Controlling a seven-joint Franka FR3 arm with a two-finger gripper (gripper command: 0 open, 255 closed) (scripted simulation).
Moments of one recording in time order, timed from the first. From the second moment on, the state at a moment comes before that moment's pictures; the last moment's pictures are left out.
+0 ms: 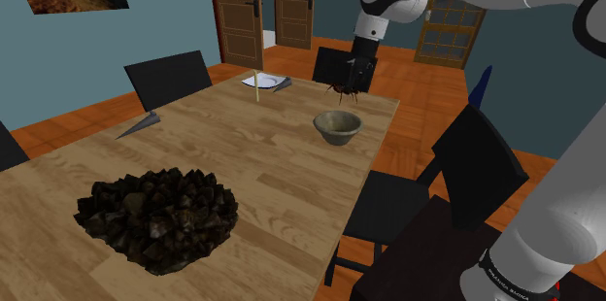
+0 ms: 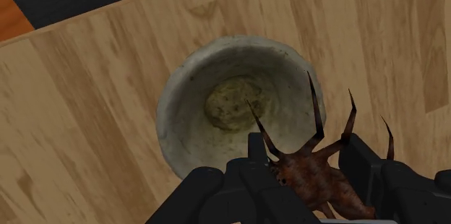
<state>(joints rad) -0.13 -0.03 -0.04 -1.85 0.23 1.80 -0.27</state>
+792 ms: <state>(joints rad) -0.14 -0.01 -0.04 -1.98 0.24 1.94 -0.31</state>
